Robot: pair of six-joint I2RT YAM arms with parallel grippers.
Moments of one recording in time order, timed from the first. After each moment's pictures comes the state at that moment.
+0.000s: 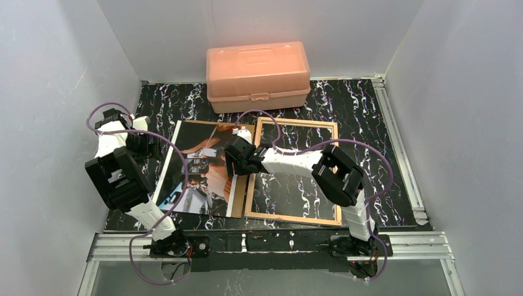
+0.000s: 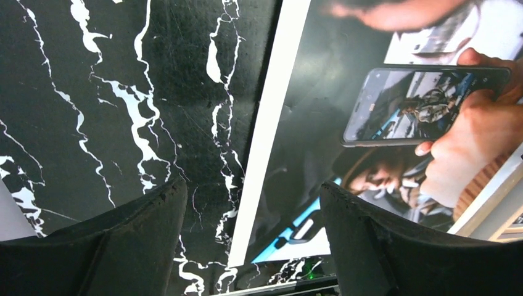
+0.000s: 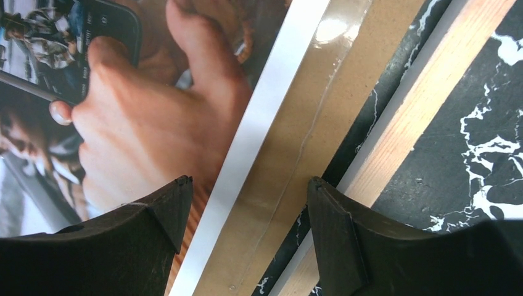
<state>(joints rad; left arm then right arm) 0.50 1.73 1.33 -1.01 0.29 0.39 1.07 2.06 1.50 -0.39 0.22 0.72</state>
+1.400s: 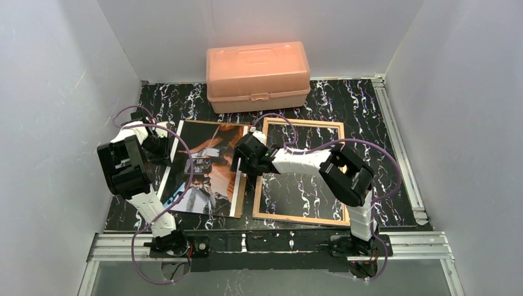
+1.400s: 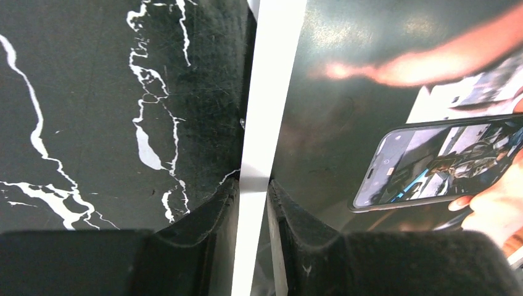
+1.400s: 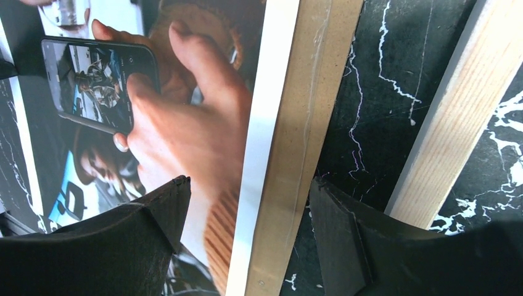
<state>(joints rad) 0.34 1.87 1.23 -0.80 0.22 0.32 1.01 1.99 1.33 -0.23 0.12 1.00</state>
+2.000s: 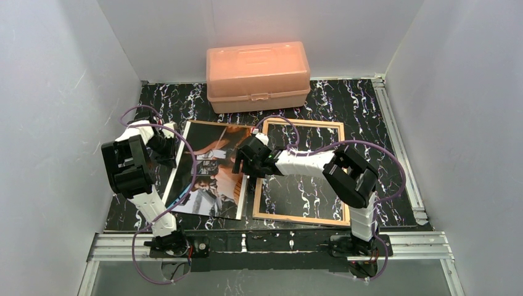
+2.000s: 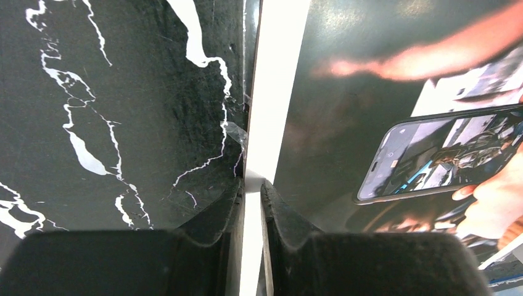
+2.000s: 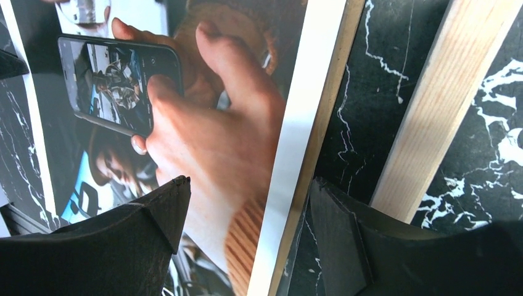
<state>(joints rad) 0.28 1.86 1.23 -0.84 0.22 0.31 1.01 1.95 1.27 -0.20 0.11 1.02</state>
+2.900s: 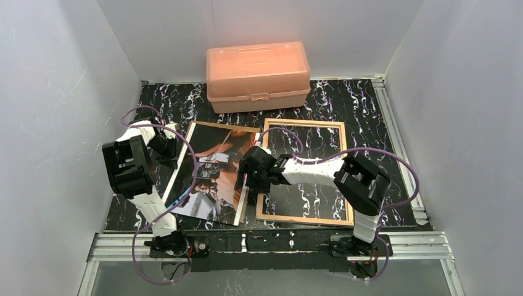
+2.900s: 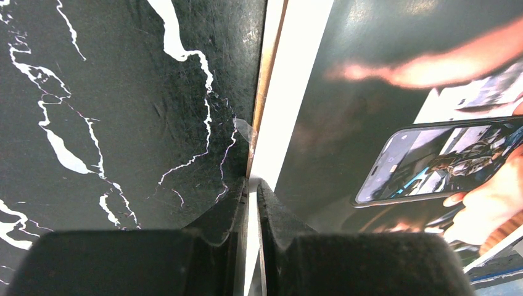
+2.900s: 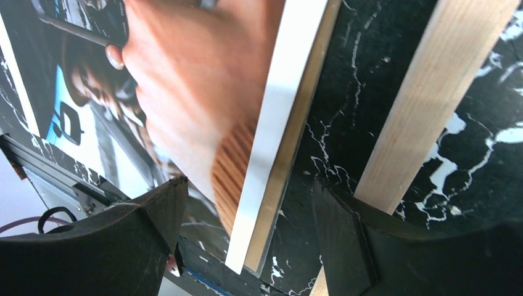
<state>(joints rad) 0.26 1.86 1.21 -0.85 0.23 0.31 1.06 1.84 1.15 -0.27 -0.02 1.08</state>
